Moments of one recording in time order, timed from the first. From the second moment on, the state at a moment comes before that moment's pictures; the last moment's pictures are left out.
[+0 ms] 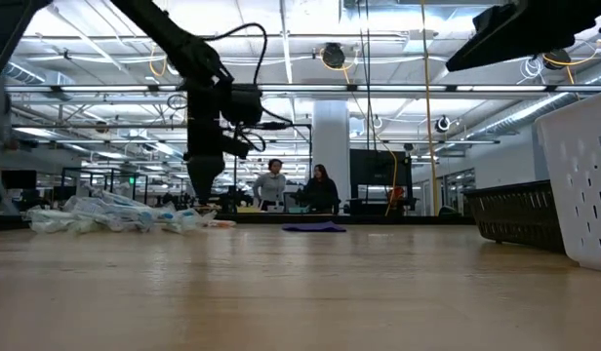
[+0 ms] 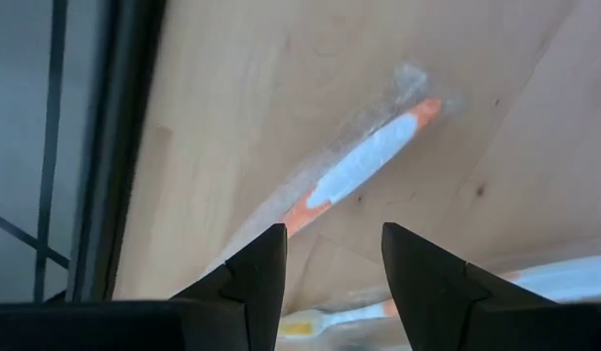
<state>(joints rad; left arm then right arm) 0.61 1.83 1.25 -0.82 -0.24 0.27 0.55 1.00 0.62 -0.22 0.63 0.07</state>
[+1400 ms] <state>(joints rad) 0.72 1.97 1.25 -0.79 -0.11 0.46 0.46 1.00 0.62 -0.20 0.57 0.02</state>
